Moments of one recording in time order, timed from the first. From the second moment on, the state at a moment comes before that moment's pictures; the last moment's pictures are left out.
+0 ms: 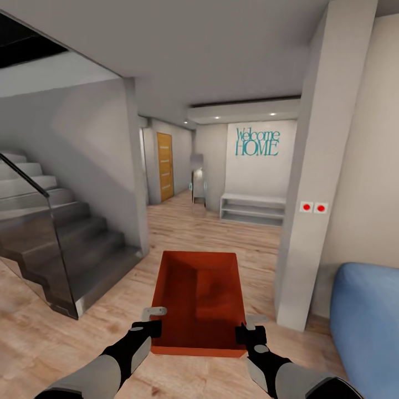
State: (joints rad) left arm -0.68 -0.11 -0.08 -0.21 0.11 0.08 0.19; right arm -0.71 0.13 0.37 0.01 -0.27 -0.30 -0.21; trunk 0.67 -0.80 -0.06
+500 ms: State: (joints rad) left arm -0.68 -0.11 -0.08 -0.21 0.11 0.08 0.19; right arm -0.71 0.13 0.37 0.01 -0.27 -0.30 -0.21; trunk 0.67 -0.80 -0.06
